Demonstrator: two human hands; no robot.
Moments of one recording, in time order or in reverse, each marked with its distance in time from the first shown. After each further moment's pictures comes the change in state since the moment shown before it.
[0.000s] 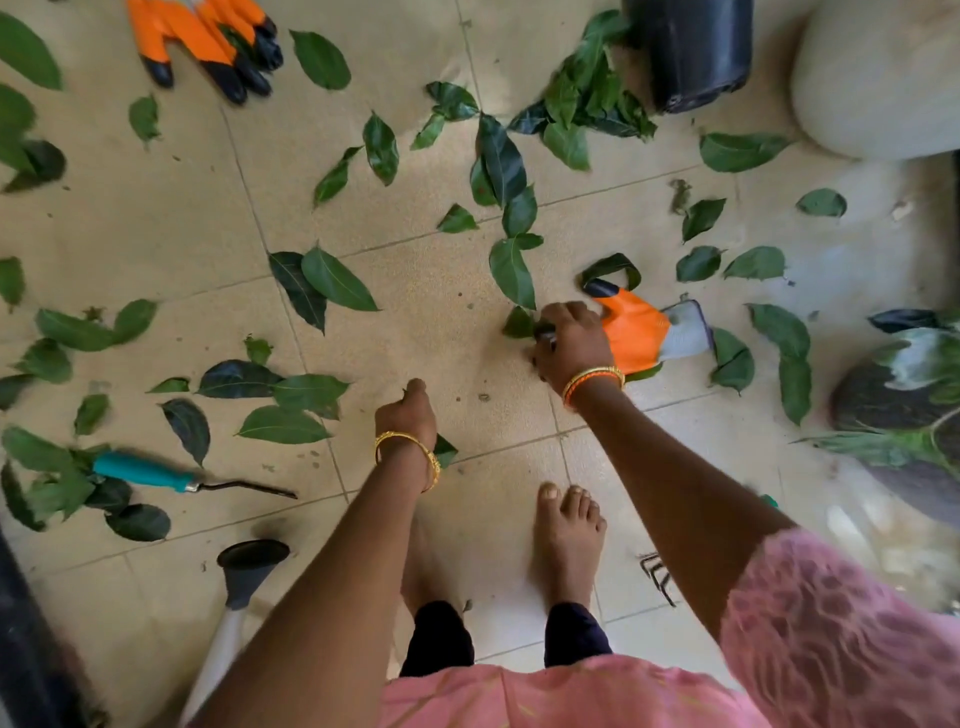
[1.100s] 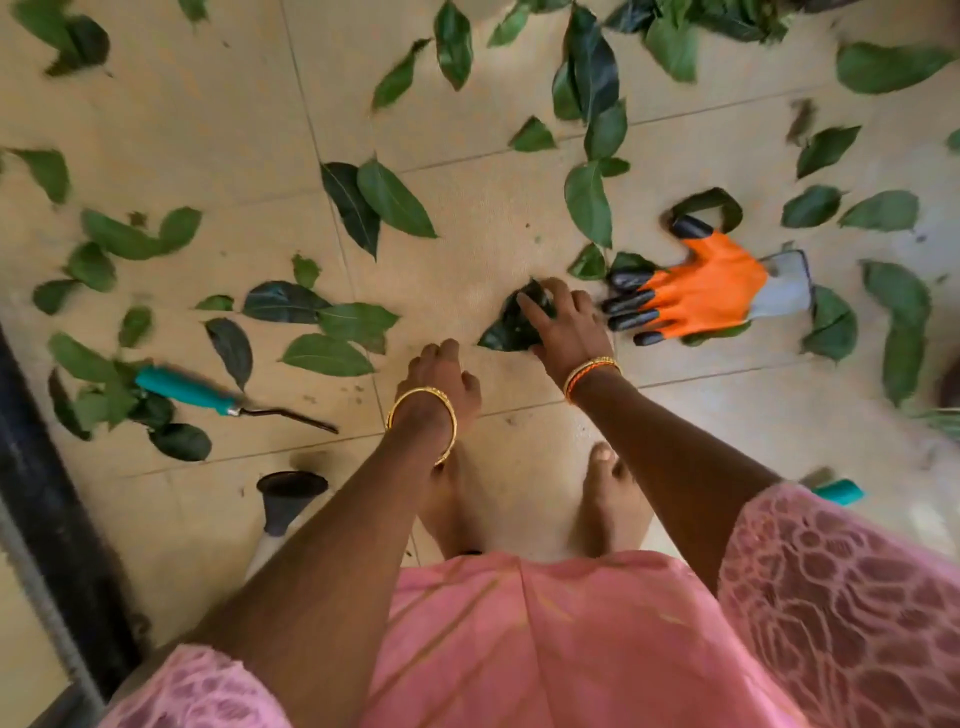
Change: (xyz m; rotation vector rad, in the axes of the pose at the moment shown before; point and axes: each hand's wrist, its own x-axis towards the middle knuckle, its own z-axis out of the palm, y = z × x) left_hand 0.035 -0.041 -0.034 1.028 -0.115 0.576; right_hand -0.015 -0.020 0.090 -0.362 -0.144 -0.350
